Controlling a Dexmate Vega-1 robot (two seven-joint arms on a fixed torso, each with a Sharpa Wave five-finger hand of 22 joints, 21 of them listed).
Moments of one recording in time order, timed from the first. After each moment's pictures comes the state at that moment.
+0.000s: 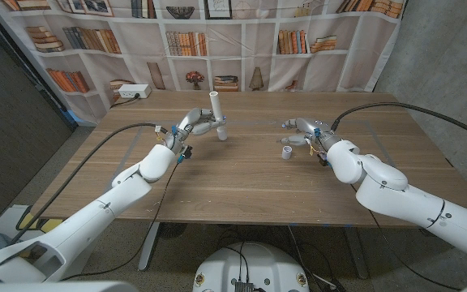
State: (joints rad) left arm 0.85 0.67 0.50 -1.49 0.00 -0.36 0.20; left_hand 0.99 0.09 0.44 -0.09 0.19 0.92 0.01 0.33 0.27 1.02 -0.09 0.26 0.28 1.03 -0.15 0.20 0.18 0.68 -0.06 0.39 0.19; right arm -0.89 -0.96 -0.67 -2.20 -0.43 -0.63 0.00; right_hand 0.77 -0.02 0.28 -0.17 0.20 0.42 -0.06 0.21 0.19 0.46 -0.04 0.23 0.18 0.39 -0.04 0.20 0.18 0.48 -0.05 0.22 0.18
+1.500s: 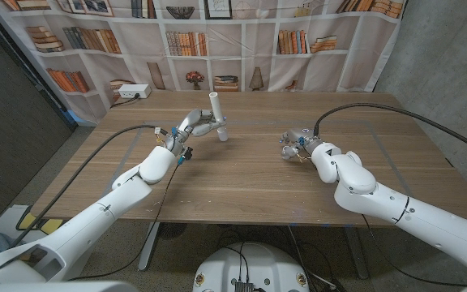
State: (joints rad) left arm 0.86 0.66 0.49 -1.49 -0.01 -0.37 0.19; left_hand 0.99 0.09 0.44 -0.09 0.18 0.93 0.00 0.32 0.27 1.02 -0.09 0.25 0.29 1.02 -0.15 0.20 0.18 0.68 -0.07 0.39 0.19; right arm -0.77 -0.84 -0.84 -2.05 -0.78 -0.70 0.26; right_hand 1.01 0.04 0.28 -0.16 0.20 0.58 -0.14 0.24 0.19 0.61 -0.13 0.25 0.18 0.58 -0.06 0.23 0.19 0.65 -0.06 0.29 0.21
